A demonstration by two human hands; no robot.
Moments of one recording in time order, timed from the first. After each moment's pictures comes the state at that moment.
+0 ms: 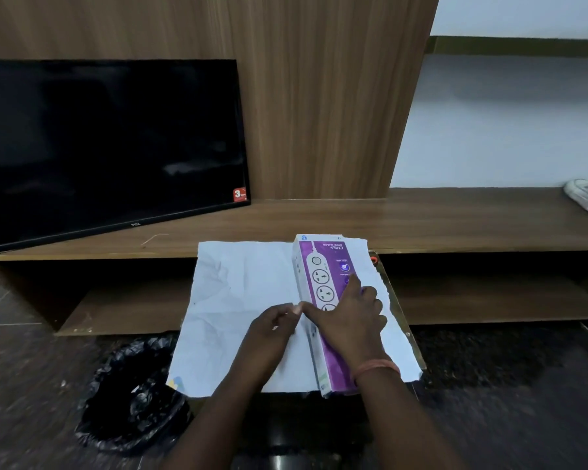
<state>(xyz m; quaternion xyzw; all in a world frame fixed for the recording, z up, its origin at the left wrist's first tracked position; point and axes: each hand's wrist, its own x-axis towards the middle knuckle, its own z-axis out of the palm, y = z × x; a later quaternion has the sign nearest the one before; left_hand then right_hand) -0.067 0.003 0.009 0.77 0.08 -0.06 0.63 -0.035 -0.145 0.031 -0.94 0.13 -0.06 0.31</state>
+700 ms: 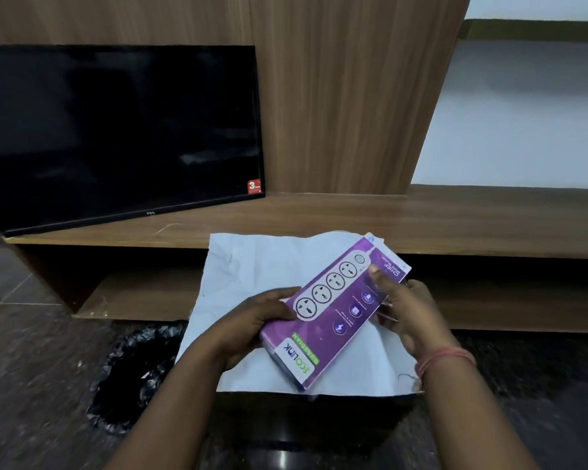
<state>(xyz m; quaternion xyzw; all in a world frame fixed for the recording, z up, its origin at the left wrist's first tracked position) -0.044 0.045 0.038 0.65 0.03 -0.23 0.73 -0.001 -0.215 0.036 -0.66 0.16 0.04 0.73</state>
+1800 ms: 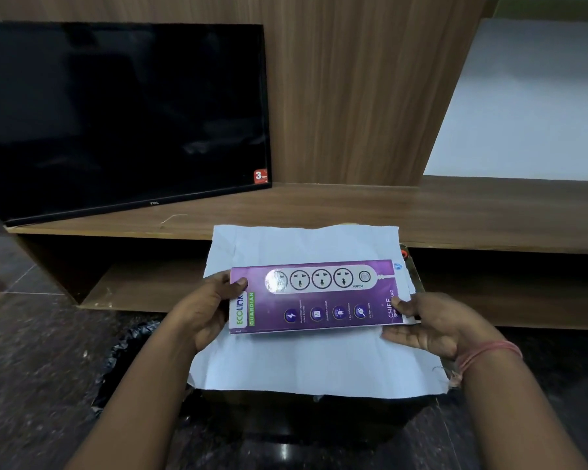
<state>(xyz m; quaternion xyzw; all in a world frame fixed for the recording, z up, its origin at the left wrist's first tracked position) -0.020 0.107 0.021 0.57 0.19 -0.08 0.80 0.007 -0.235 0.034 -0.65 0.23 0.23 0.69</state>
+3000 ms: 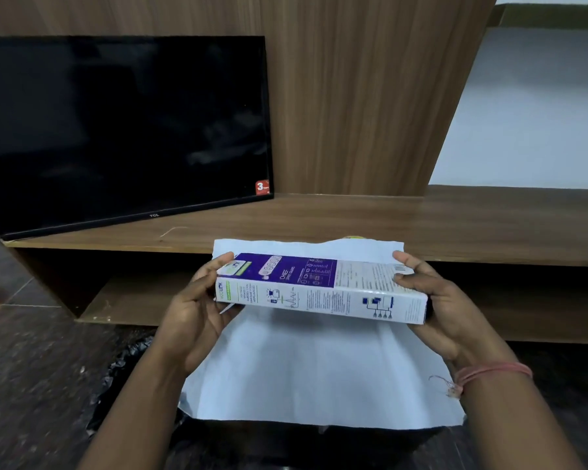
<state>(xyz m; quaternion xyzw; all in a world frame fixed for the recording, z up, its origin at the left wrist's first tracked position) -0.018 0.119 0.030 0.50 0.08 0.01 0.86 0.025 -0.217 0.060 -0.50 0.06 0.14 0.85</state>
